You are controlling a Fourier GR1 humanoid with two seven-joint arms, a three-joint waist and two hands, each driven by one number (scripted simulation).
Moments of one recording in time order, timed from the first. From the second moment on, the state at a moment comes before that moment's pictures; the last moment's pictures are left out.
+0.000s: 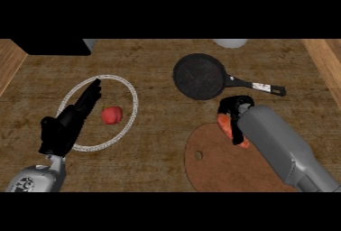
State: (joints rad) left arm -0.15 0.28 -0.13 -1.62 0.02 -0.01 0.21; right arm -0.76 -0.28 0.52 -0.78 0.57 0.80 0.41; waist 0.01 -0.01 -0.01
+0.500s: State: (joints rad) left arm -0.15 0.26 -0.11 -1.59 -0.01 -0.03 0.20; right arm -0.73 -0.19 0.47 -0.86 0.64 0.72 0.44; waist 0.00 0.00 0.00
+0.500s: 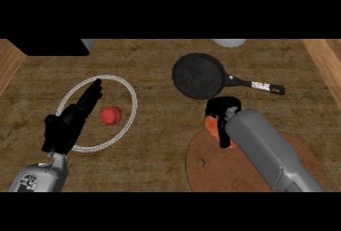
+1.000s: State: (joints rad) left arm -0.17 0.24 -0.13 -1.57 -0.01 -0.05 0.21; right arm -0.70 -0.02 0.67 -1.19 0.74 0.13 0.75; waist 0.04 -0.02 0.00
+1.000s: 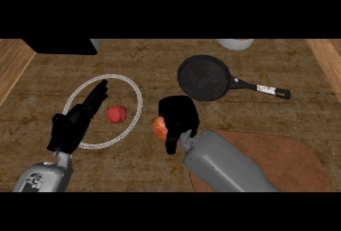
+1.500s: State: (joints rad) left arm -0.17 0.23 -0.13 -1.57 -0.02 -0.04 0.20; right arm -0.82 -0.01 0.96 -1.40 0.95 -0.19 1.08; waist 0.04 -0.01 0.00
